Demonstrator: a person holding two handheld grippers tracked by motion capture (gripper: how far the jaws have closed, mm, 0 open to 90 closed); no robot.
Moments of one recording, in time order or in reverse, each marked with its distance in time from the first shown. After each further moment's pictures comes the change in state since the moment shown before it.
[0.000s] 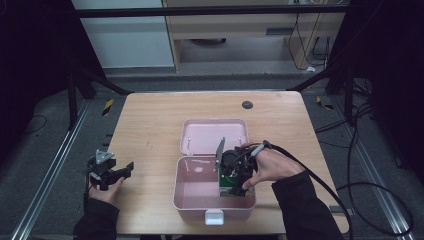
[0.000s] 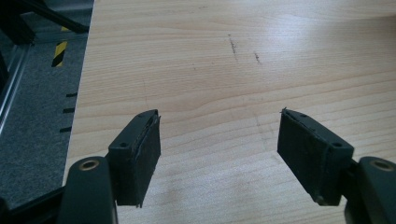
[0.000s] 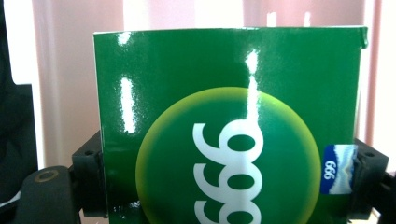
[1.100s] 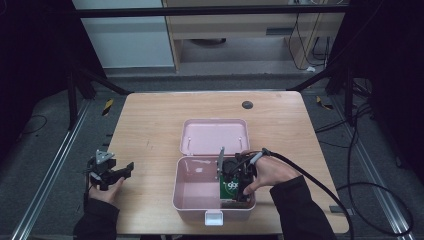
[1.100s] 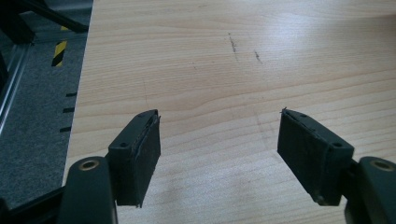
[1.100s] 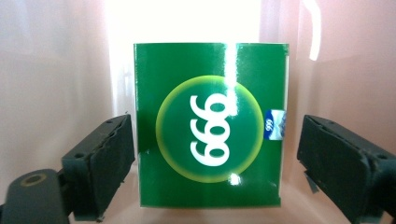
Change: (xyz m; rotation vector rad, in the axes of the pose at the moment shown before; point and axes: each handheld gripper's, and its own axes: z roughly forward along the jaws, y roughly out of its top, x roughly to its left) left arm 0.000 0.000 0.000 0.002 -0.001 0.000; right arm -0.002 -0.011 0.034 0.036 0.017 -0.012
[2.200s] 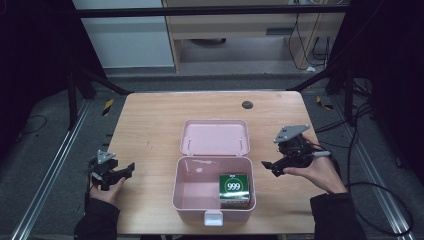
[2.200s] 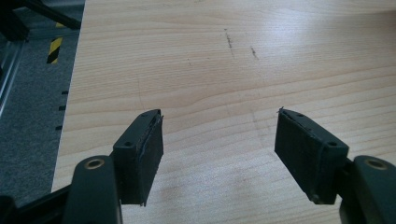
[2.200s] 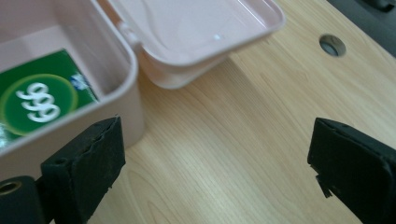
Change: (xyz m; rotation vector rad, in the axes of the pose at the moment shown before) left arm -0.002 -0.001 0.003 0.012 -0.011 -0.001; right arm -0.016 -0.136 -0.048 -0.472 -0.394 0.555
